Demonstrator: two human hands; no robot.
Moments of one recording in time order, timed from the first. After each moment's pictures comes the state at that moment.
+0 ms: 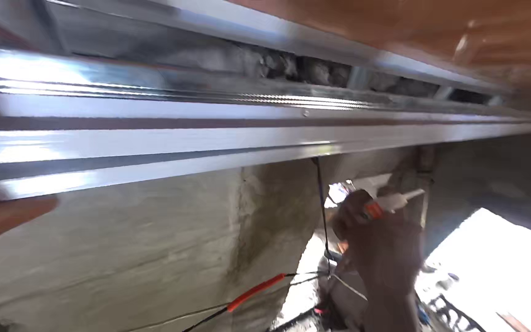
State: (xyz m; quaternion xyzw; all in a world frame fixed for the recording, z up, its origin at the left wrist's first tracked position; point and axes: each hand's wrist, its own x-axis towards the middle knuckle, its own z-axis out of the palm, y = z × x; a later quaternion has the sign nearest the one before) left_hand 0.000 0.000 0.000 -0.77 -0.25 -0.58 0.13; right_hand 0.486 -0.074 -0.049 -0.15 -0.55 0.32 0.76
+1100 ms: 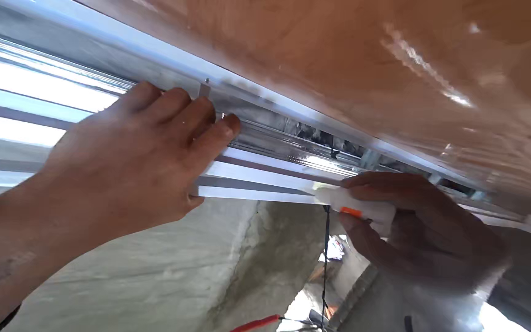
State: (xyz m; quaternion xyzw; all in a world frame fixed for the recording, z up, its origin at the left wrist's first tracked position) left_hand 0.047 -0.067 0.082 -0.74 -0.31 -0.36 0.48; right_hand 0.379 -0.121 0.096 -0.14 -0.84 -0.17 0.50
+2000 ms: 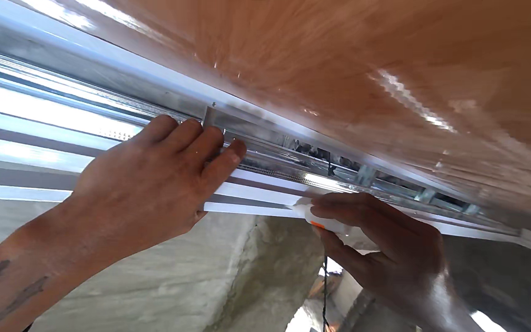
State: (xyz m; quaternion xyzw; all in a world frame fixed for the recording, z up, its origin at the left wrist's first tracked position) left_hand 0.047 -0.072 0.082 -0.73 -0.31 -0.34 0.50; right_hand 0.365 -0.117 0.104 -0.19 -0.85 -0.29 0.39
